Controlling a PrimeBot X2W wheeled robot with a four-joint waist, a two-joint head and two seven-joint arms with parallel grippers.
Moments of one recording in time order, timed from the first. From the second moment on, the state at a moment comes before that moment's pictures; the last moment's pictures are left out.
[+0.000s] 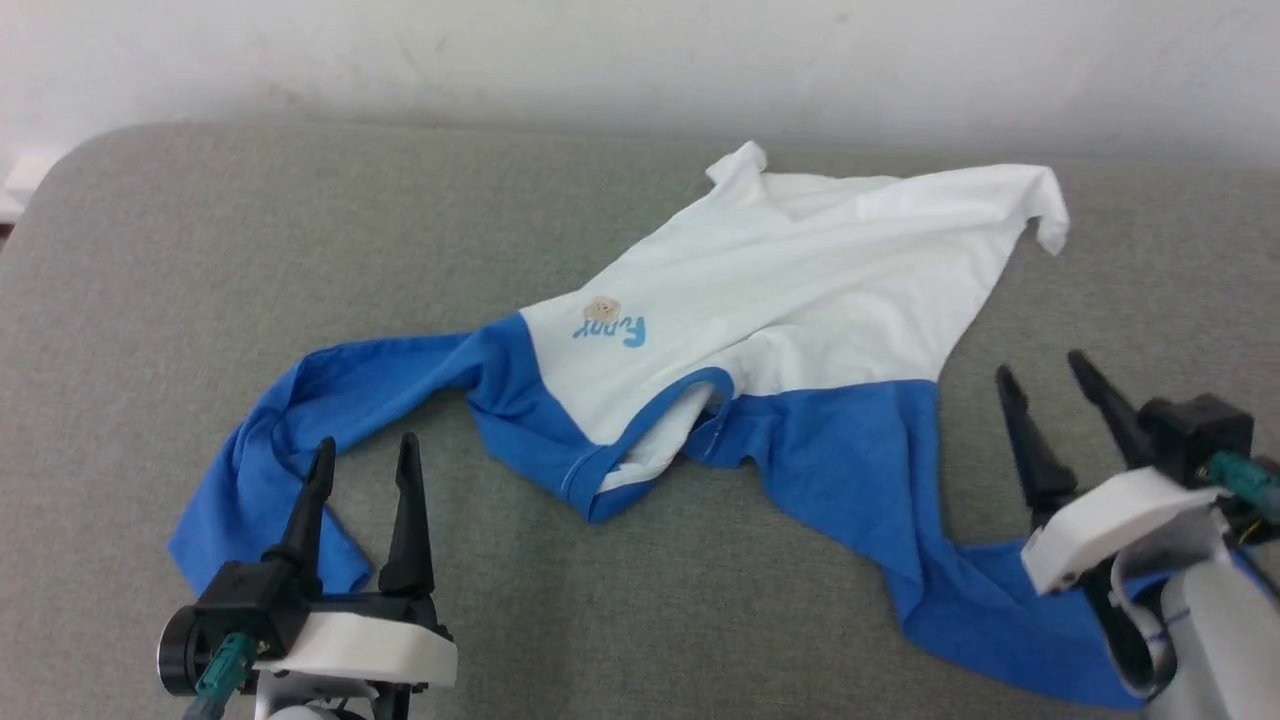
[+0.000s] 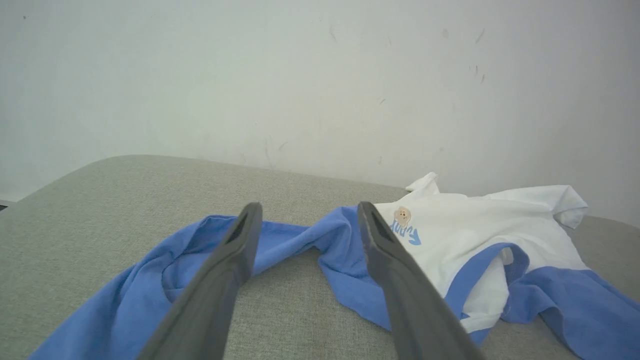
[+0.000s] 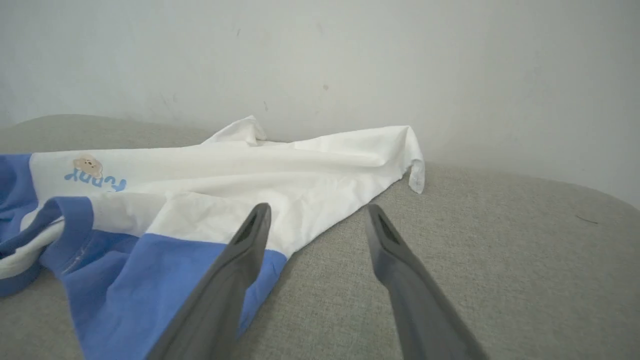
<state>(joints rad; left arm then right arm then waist) 0.01 0.05 -0.01 0.01 -0.18 -0.03 -0.26 -0.29 -0.27 0.12 0.41 0.28 0.13 -0.19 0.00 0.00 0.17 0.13</state>
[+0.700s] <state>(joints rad) 0.00 0.05 -0.03 0.03 -0.19 -0.04 -0.26 -0.30 -0.28 0.50 0.23 0.41 0.13 0.44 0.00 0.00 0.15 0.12</state>
